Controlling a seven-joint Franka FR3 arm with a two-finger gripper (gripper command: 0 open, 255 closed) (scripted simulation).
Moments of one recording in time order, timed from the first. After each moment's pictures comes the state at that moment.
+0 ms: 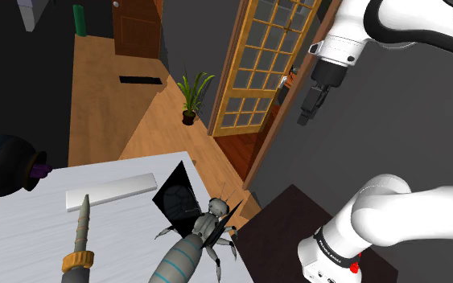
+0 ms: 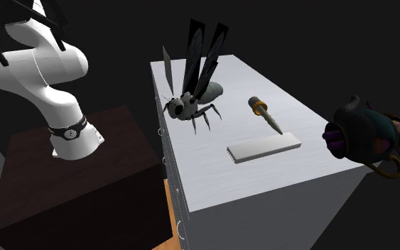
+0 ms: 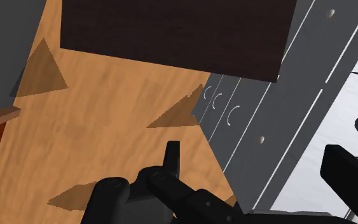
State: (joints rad) arm -0.02 -0.79 0.04 -2.34 0.12 1.45 -0.14
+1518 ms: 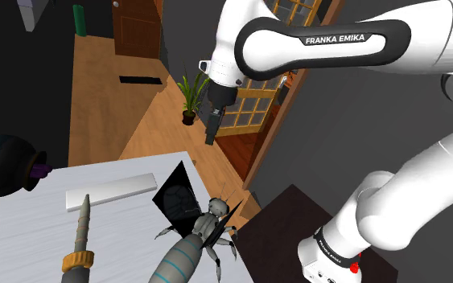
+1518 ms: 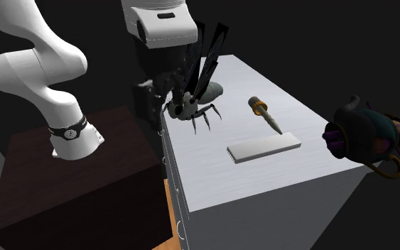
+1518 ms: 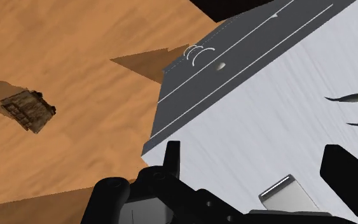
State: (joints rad) arm 0.16 -0.16 0.28 -2.11 0.11 1.90 -0.26
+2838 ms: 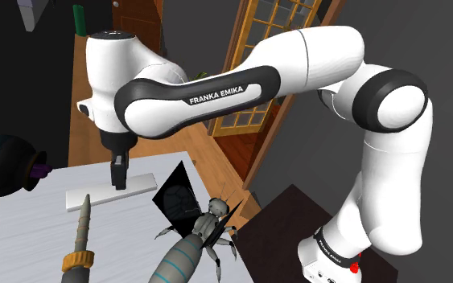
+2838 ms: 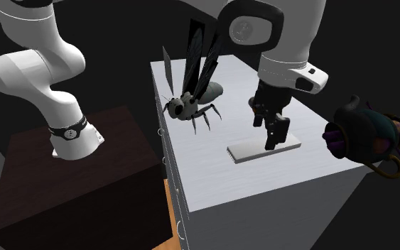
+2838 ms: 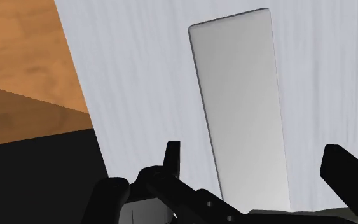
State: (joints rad) arm 0.40 0.51 0.40 -1.55 -0.18 2.00 -0.28
